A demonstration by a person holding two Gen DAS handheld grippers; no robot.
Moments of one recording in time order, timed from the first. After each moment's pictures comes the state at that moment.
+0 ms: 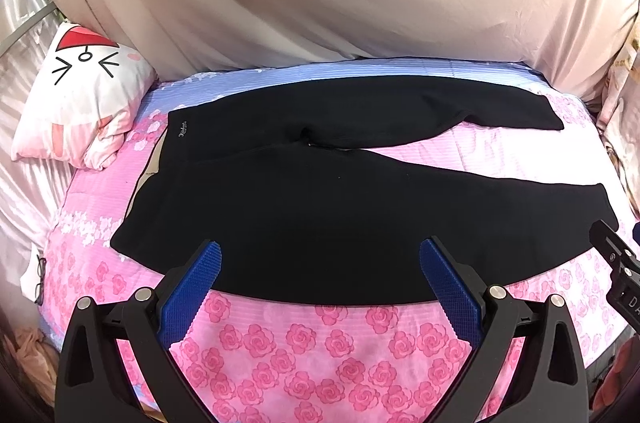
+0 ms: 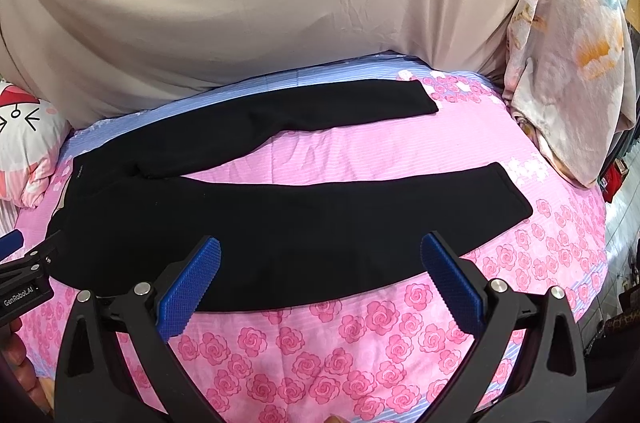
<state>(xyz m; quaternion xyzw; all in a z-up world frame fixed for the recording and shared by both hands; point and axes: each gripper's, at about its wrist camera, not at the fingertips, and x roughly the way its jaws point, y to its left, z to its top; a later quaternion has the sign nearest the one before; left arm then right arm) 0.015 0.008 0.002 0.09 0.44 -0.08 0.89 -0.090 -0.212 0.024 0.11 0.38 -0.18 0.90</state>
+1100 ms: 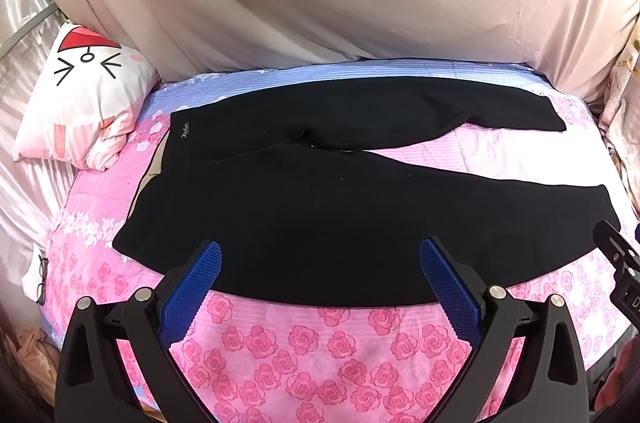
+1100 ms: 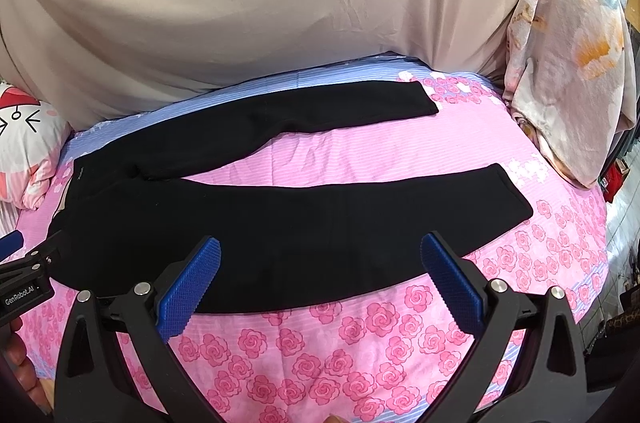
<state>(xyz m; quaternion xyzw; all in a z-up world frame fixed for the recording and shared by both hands) 0.018 0.008 0.004 0.09 0.44 -0.07 0.89 -0.085 -0.212 0.028 0.11 0.38 -0.18 0.90</state>
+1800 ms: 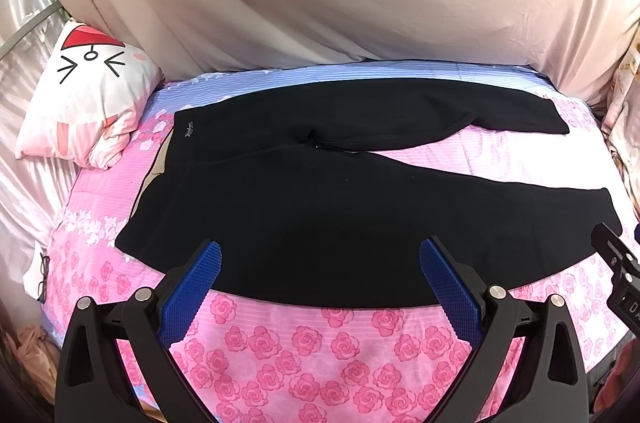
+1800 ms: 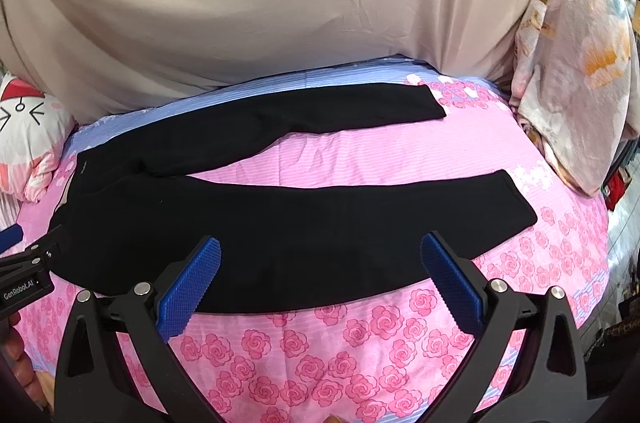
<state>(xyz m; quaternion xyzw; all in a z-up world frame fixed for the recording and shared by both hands) 0.017 0.013 0.004 0.09 0.43 -0.07 0.89 -0.079 -0.204 0.028 0.09 0.38 -0.17 0.90</state>
